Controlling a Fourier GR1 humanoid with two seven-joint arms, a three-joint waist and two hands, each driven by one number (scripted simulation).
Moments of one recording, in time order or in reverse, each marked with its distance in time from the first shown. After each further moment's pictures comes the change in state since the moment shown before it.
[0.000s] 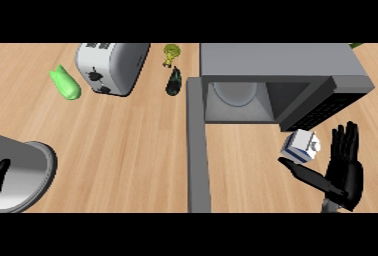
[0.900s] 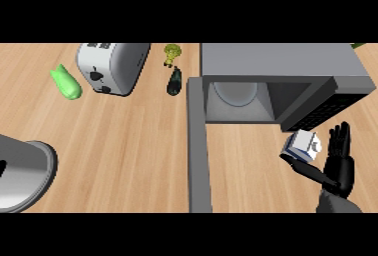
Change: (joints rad) left arm 0.002 -0.005 0.004 -0.037 0.016 0.002 0.038; right arm -0.176 -0.082 -0.099 0.446 -0.019 0.042 -0.255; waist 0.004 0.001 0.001
